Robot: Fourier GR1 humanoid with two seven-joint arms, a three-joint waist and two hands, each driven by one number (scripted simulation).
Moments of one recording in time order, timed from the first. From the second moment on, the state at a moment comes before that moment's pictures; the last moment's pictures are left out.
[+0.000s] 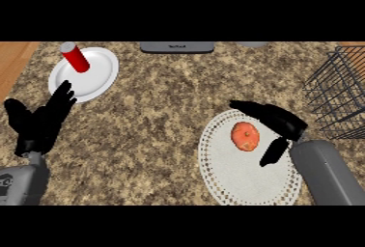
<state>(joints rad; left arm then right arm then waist) -0.21 0.29 0.14 -1.39 0.09 -0.04 0.22 -0.42 -0.29 0.13 -1.12 0.78 0.44 -0.46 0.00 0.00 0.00</state>
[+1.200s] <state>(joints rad) -0.19 0.27 0.19 -1.38 0.06 -0.05 0.22 -0.18 -0.27 0.21 -1.28 0.99 0.25 -0.52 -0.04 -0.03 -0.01</state>
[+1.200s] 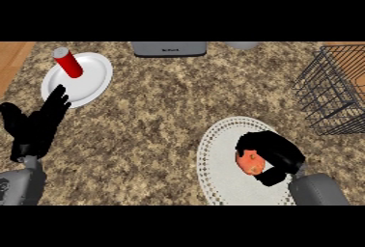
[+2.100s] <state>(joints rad) -0.13 0.28 0.21 -1.43 0.07 -0.05 0.22 0.81 -0.36 0.15 -2.14 0.55 0.24 -0.72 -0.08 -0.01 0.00</state>
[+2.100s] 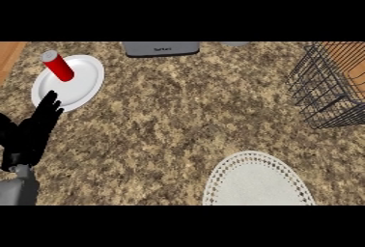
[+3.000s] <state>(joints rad) -0.20 0.25 0.16 -1.42 0.05 -0.05 0.24 0.93 -0.38 -0.34 -2.50 0.00 0.23 -0.38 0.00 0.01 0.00</state>
